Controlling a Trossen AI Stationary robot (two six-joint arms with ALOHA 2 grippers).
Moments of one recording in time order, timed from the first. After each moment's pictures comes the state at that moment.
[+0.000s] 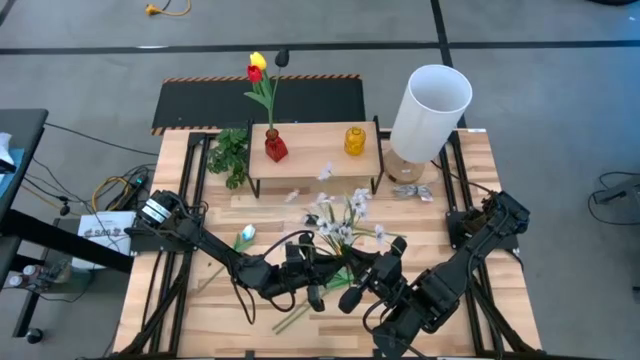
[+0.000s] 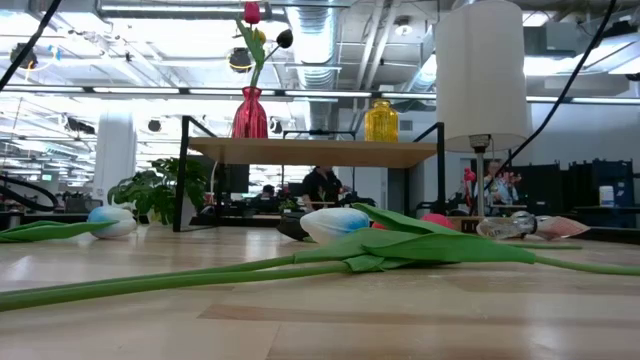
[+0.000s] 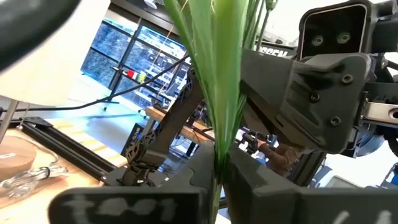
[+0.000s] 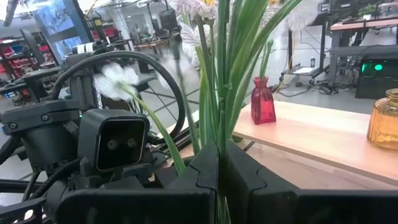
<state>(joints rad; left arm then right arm) -0.51 1.89 1.12 1.19 -0.78 -0.24 0.75 1.85 1.79 -0.83 1.41 1.07</state>
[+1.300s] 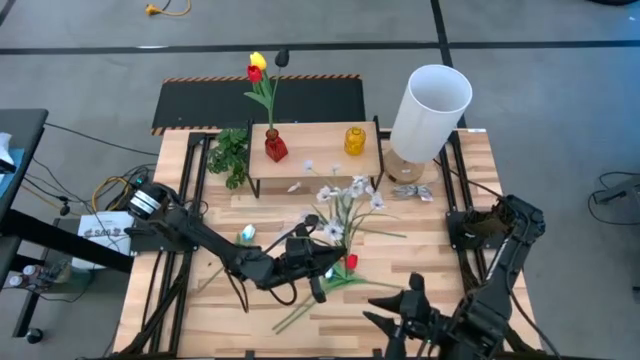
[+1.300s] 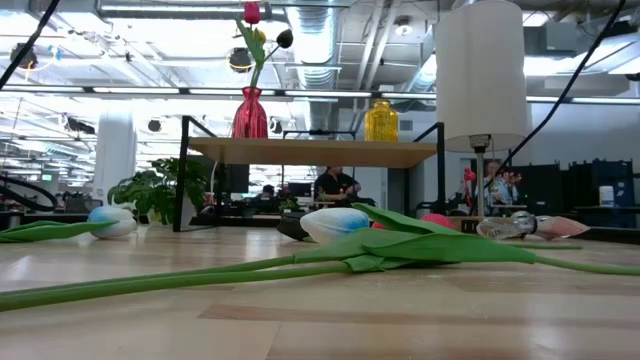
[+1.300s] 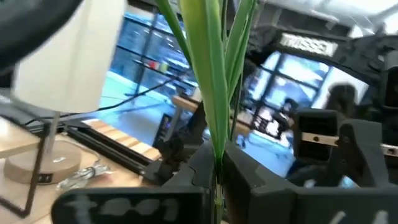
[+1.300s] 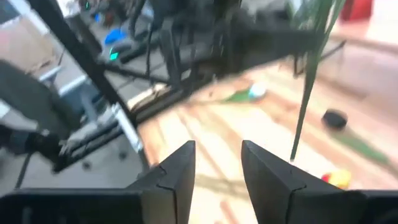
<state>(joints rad) -0.49 1.79 1.12 0.92 -0.79 -0.22 0.98 1.82 1.79 -0.94 1.08 1.26</state>
